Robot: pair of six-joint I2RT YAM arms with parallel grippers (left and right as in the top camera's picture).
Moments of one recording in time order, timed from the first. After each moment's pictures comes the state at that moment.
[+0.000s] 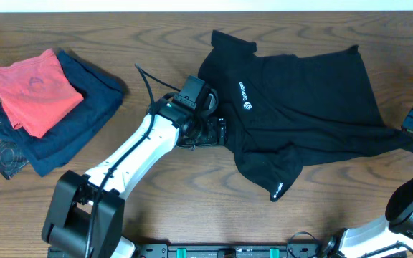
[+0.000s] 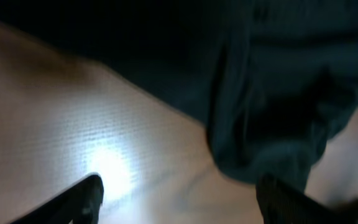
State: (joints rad) left arm -0.51 1.67 1.14 -0.71 0.33 -0.51; right arm -0.48 1.78 1.58 -1.36 0.39 0.20
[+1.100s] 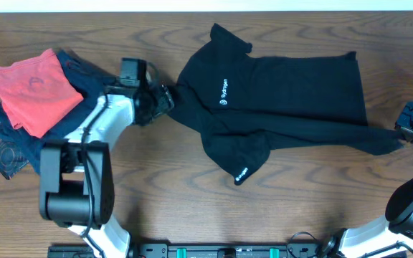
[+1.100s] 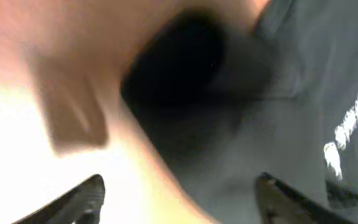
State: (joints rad) left arm -0.10 1.84 1.15 -0.53 0.30 -0.58; right arm -0.48 1.78 1.58 -1.36 0.24 0.16
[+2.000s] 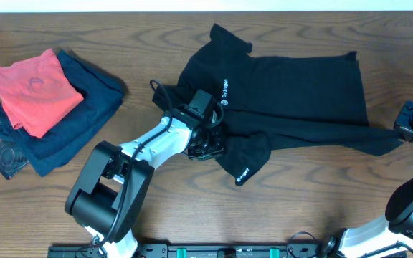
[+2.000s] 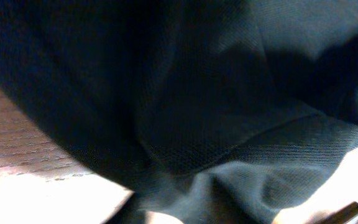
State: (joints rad) left arm -0.53 1.85 1.04 -0.53 0.44 -0.70; right arm -0.48 1.78 1.58 -1.36 0.22 0.13
